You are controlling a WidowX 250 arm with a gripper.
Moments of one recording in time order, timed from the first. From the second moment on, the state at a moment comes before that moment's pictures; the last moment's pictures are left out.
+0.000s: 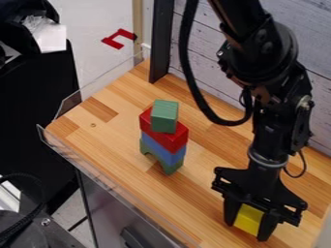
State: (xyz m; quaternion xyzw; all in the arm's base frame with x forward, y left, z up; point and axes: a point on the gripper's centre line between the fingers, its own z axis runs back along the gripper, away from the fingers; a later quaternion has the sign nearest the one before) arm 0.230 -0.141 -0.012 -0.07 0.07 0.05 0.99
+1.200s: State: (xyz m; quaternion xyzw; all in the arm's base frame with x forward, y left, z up) arm 0.222 -0.138 0.090 -0.03 -0.01 0.03 1.00
